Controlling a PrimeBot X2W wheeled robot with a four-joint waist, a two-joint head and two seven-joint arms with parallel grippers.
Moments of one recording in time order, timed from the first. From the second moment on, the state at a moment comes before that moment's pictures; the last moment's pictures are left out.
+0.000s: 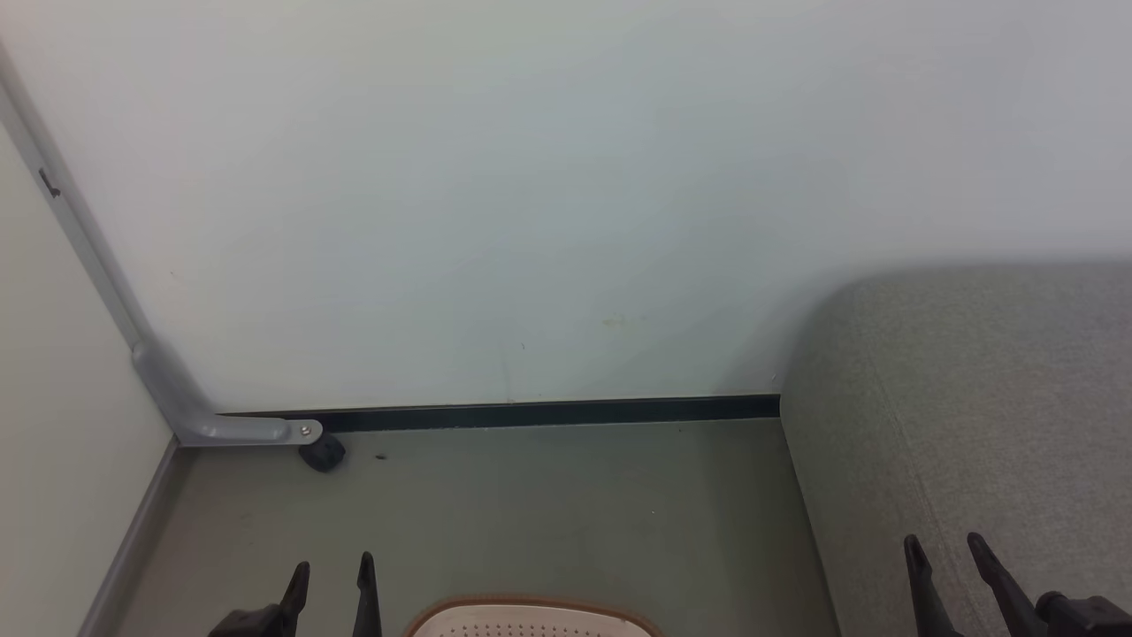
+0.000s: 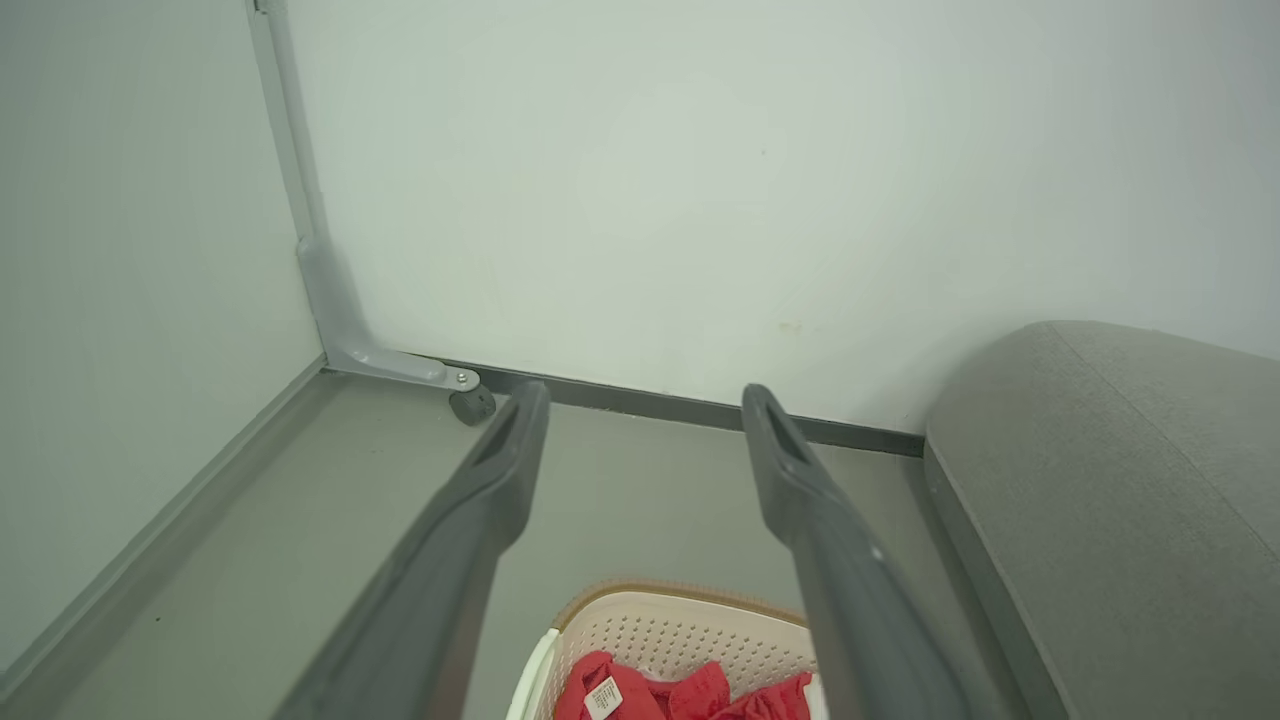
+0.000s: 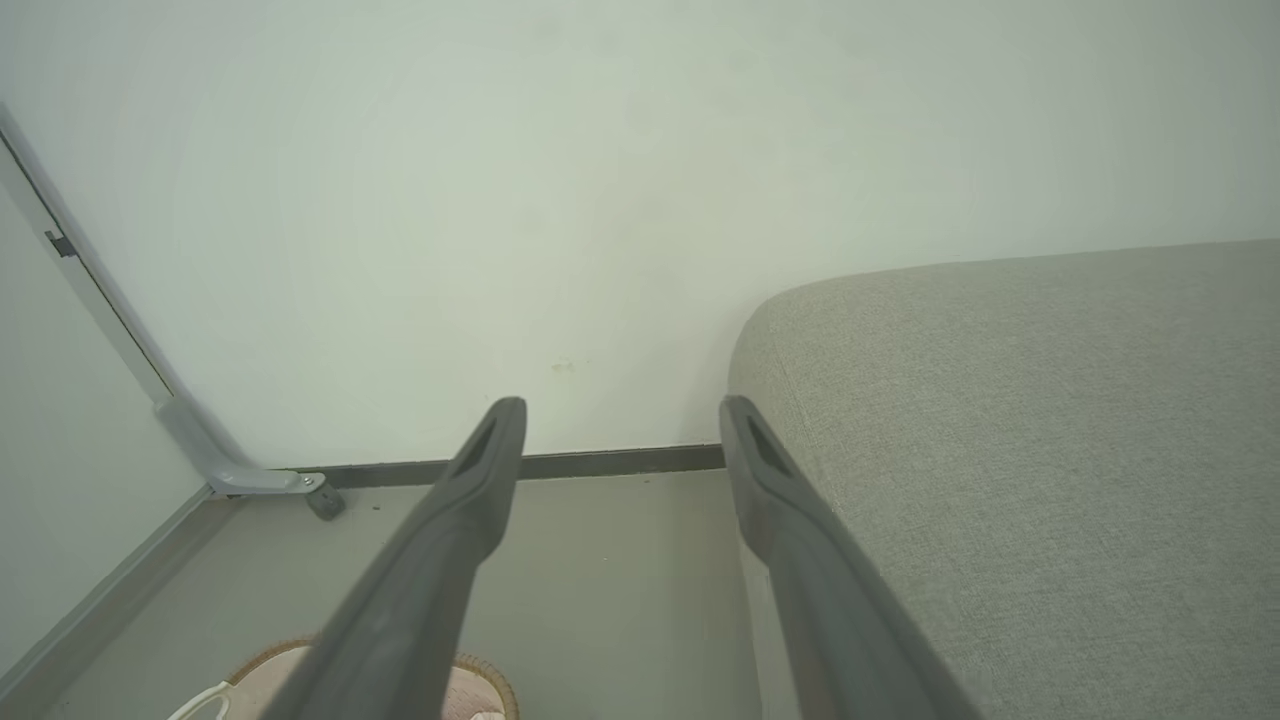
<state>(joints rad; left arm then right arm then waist) -0.10 0.10 -0.24 0.44 -0.52 0.10 -0.22 -0.01 -0.28 0.22 0.24 0.45 -0.01 -0.21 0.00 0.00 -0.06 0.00</state>
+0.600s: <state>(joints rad) -0.10 0.08 -0.18 0.47 -0.38 0.12 -0.25 0.01 -0.30 0.24 0.23 0.35 -0.03 -0.25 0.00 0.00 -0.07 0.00</state>
